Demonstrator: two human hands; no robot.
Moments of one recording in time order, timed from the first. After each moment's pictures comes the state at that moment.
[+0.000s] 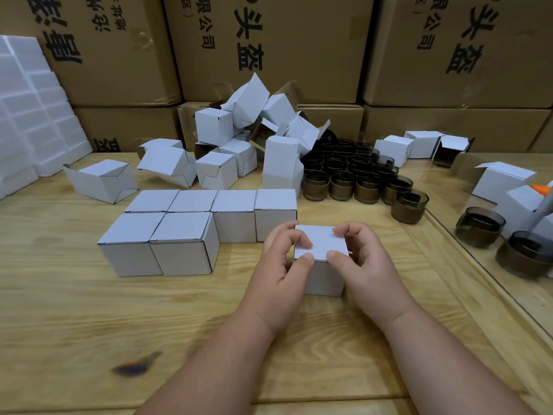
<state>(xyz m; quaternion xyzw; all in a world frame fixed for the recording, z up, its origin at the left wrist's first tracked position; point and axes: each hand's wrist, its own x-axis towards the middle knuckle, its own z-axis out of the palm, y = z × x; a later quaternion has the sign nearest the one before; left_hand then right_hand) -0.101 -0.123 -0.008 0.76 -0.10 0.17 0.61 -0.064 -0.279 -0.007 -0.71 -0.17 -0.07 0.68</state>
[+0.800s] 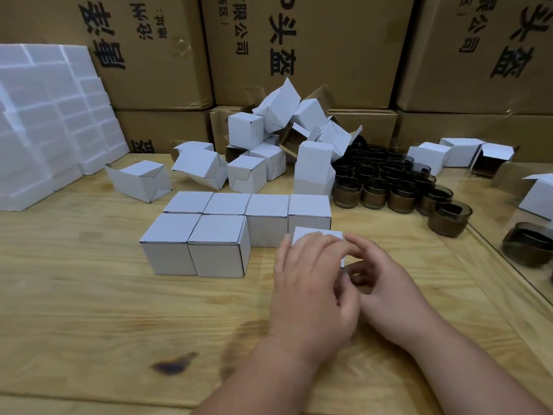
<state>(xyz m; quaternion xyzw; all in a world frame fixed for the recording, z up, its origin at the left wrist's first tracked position) -0.120 -0.124 0.001 0.87 -0.09 0.37 0.32 -0.066 -0.264 -0.010 -0.78 -0.22 -0.02 0.58</state>
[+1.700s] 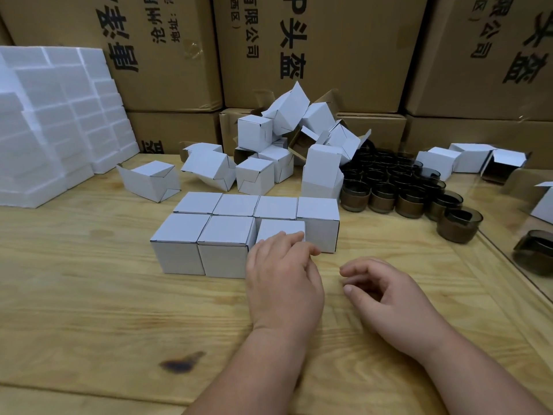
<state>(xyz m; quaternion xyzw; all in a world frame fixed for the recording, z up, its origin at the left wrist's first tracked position) -0.110 -0.097 0.003 0.88 0.05 0.39 0.25 -0.070 -0.265 -0.013 -0.81 -0.23 -0.02 0.54</state>
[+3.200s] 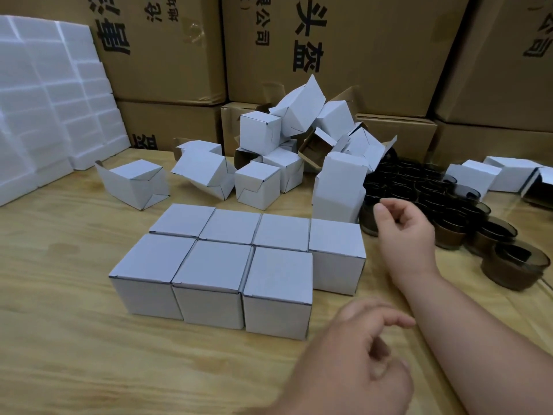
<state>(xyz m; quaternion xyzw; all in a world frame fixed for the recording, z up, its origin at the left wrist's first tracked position) -0.085 -0.119 -0.002 0.83 -0.07 0.02 0.55 0.114 -0.220 -0.006 -0.74 -0.09 -0.24 0.62</state>
